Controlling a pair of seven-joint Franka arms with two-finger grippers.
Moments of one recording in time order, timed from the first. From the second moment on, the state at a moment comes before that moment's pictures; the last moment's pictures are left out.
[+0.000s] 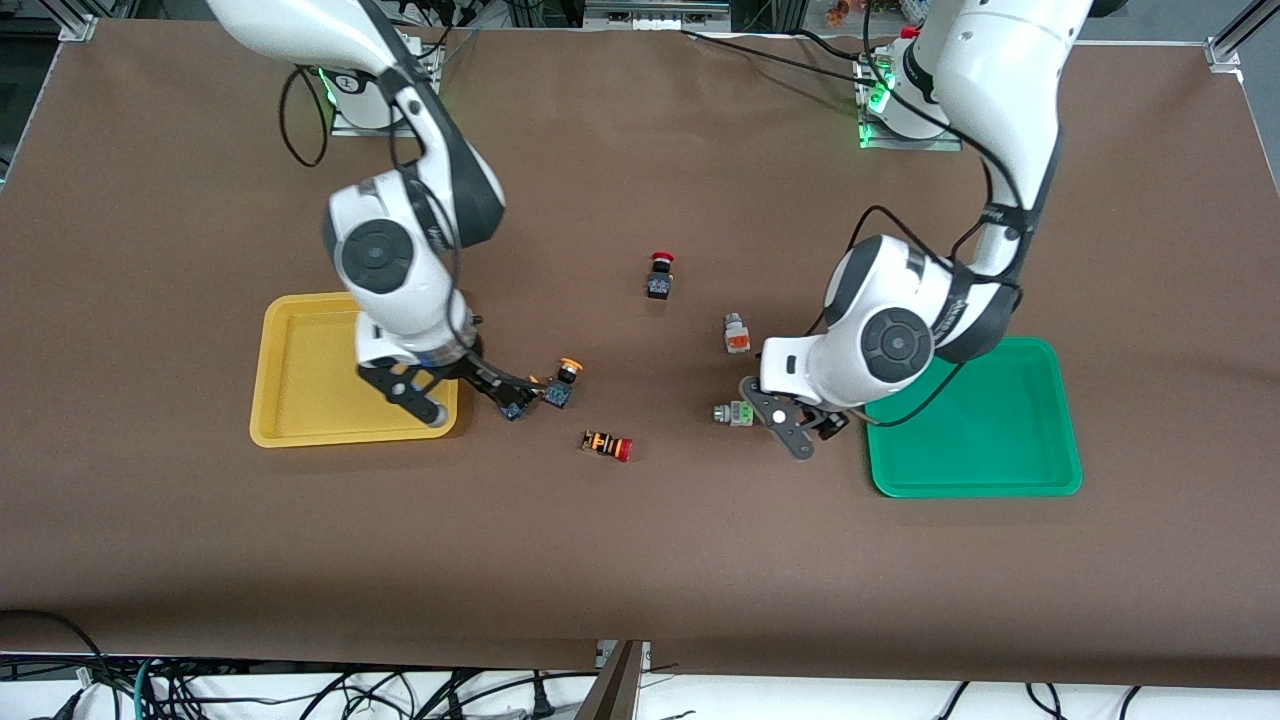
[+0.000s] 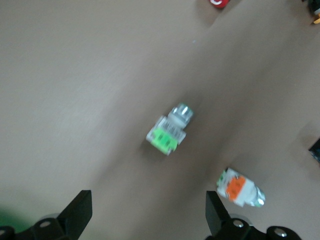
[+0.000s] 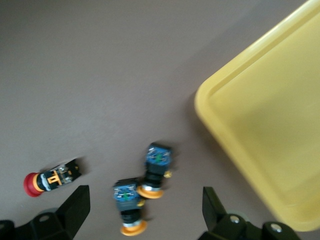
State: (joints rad) left arm -0.38 0.67 -0.06 -1.49 -0.14 2.11 0.56; right arm 0.54 0.52 -0.07 -1.67 0.01 2.28 1.09
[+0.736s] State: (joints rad) left arm -0.48 0.80 -0.06 -1.49 -0.08 2.30 0.58; right arm 0.56 0.68 -0.08 -1.67 0.01 2.47 1.26
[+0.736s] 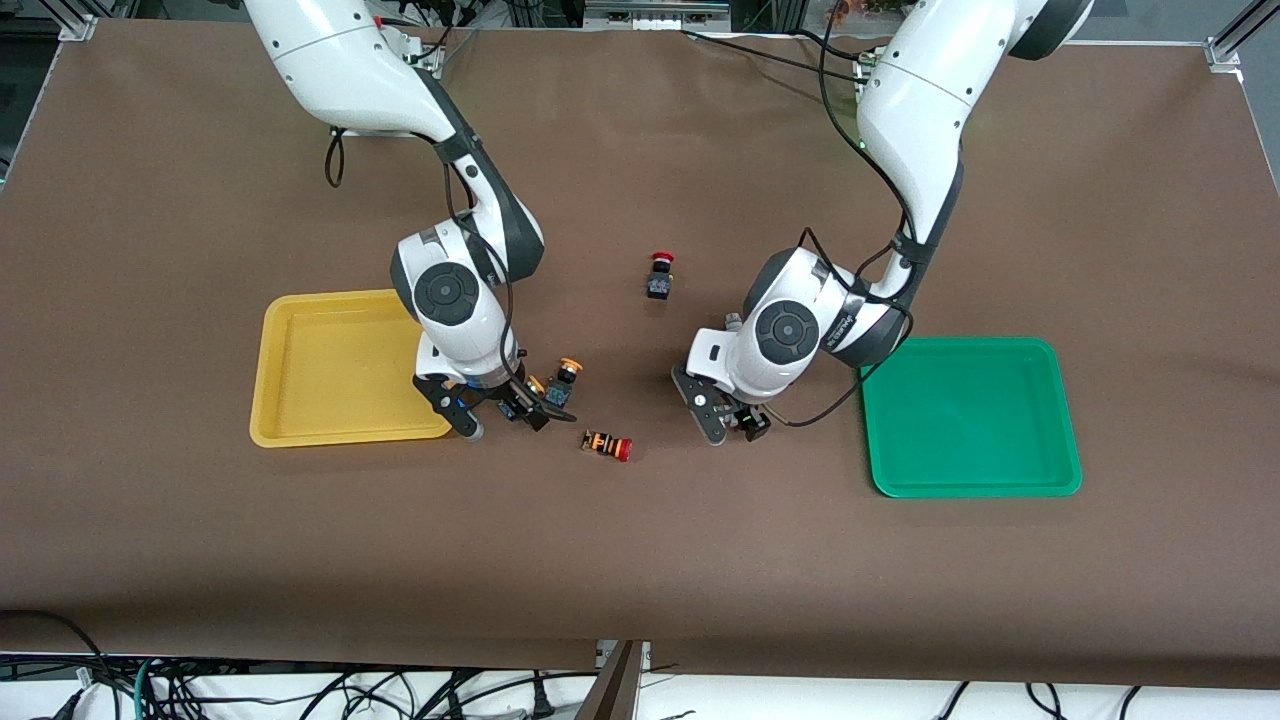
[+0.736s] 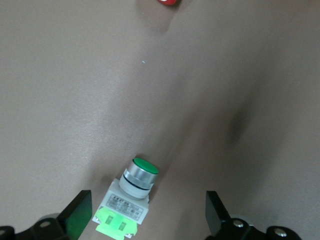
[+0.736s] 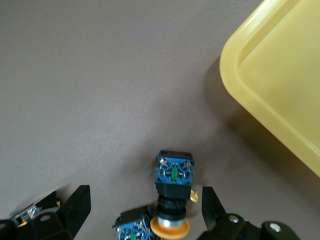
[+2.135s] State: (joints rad) left arm -0.37 0.68 -0.04 -1.46 -0.04 2.06 0.47; right arm 0.40 0.59 -0.10 -1.65 0.02 2.23 0.81
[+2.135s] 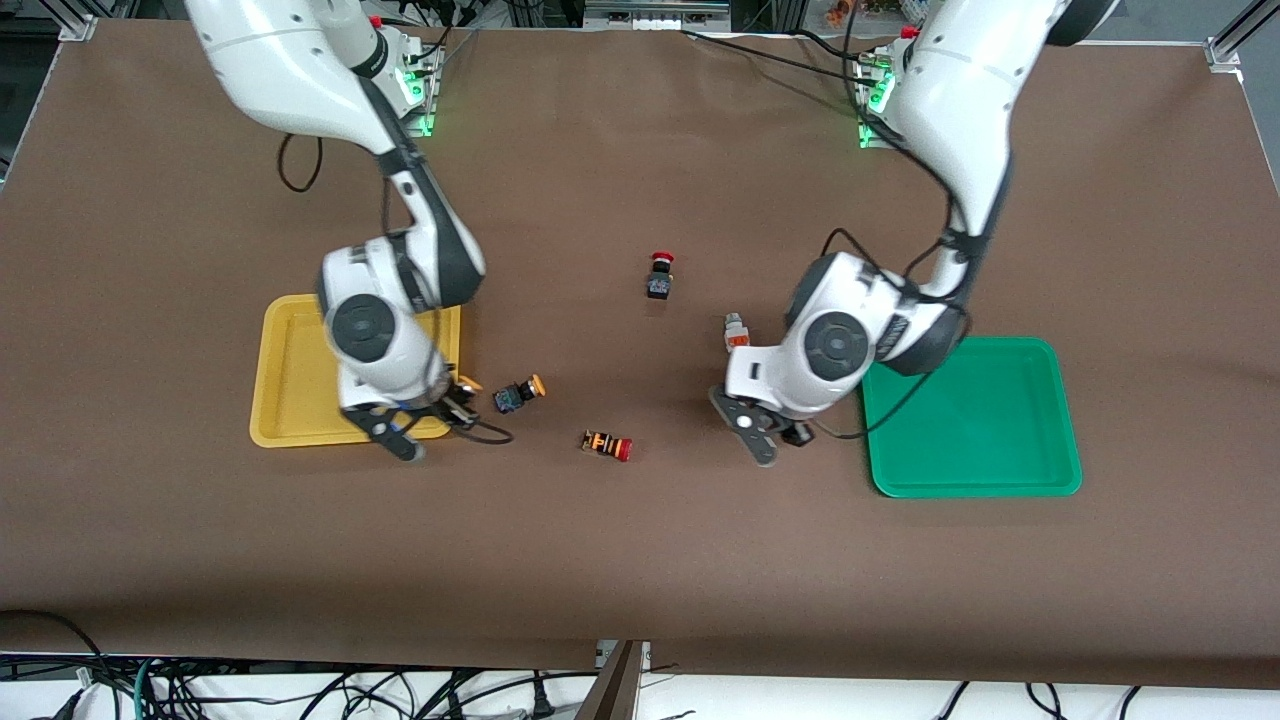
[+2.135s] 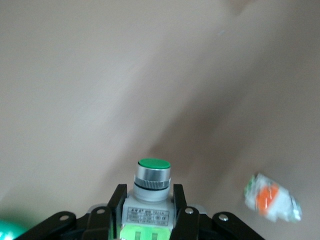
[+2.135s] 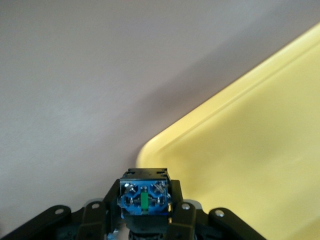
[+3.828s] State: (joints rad) left arm -0.03 0.51 -0.21 -1.67 -0.06 1.95 0.04; right arm 0.45 0.46 -0.07 -1.94 0.03 2.52 1.08
